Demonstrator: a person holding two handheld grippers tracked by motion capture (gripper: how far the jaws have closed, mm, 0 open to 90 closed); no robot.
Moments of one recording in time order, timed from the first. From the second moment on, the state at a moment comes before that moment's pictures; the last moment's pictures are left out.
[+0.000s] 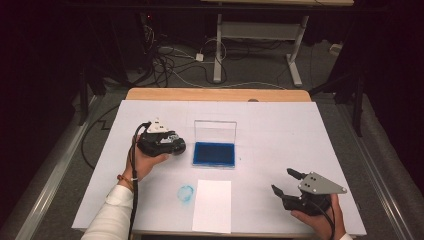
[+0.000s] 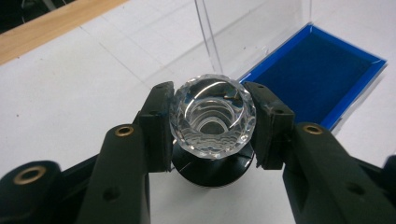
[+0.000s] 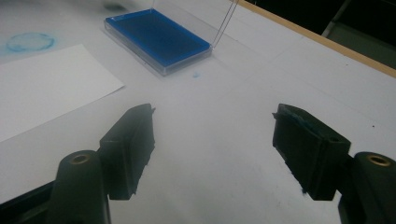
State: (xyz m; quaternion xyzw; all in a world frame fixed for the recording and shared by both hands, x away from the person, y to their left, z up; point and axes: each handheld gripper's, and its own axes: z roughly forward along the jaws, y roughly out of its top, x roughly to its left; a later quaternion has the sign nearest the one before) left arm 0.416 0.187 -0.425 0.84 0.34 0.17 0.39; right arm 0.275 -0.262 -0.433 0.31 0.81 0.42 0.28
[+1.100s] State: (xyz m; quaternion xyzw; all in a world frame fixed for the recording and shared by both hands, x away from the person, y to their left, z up) left arm 0.383 0.183 -0.400 0.83 0.30 0.18 0.43; right arm 0.272 -0.261 -0.432 0.30 0.81 0.42 0.28
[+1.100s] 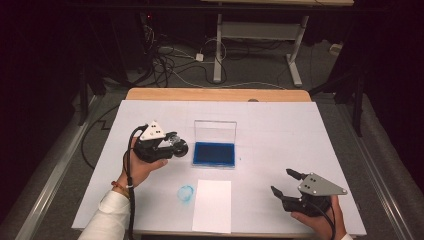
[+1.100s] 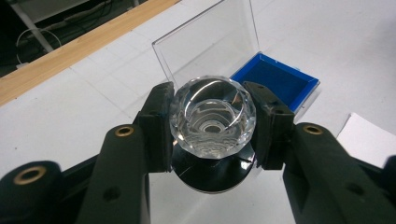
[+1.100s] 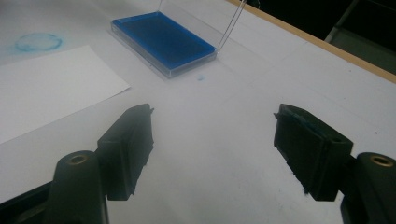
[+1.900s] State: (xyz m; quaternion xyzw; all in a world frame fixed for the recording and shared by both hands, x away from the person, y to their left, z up) left arm 0.358 0.179 -0.388 0.83 0.26 0.18 0.45; right arm 0.277 -0.259 -0.432 0.30 0.81 0.42 0.28
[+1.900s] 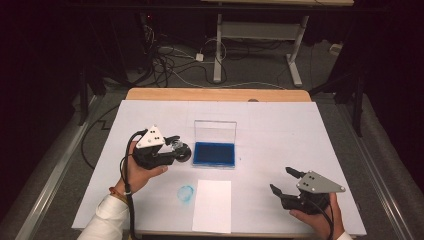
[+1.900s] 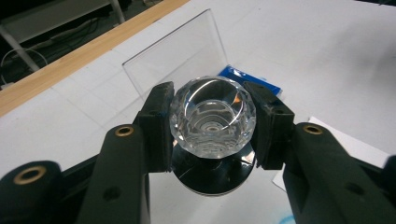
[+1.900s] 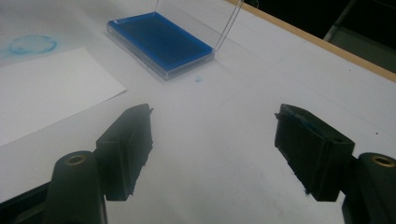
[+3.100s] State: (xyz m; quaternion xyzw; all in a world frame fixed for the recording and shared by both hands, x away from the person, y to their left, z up) left arm 0.310 0.148 -0.379 0.85 0.18 0.16 0.47; right arm 0.278 -0.242 -0.431 0.28 0.82 0.43 0.25
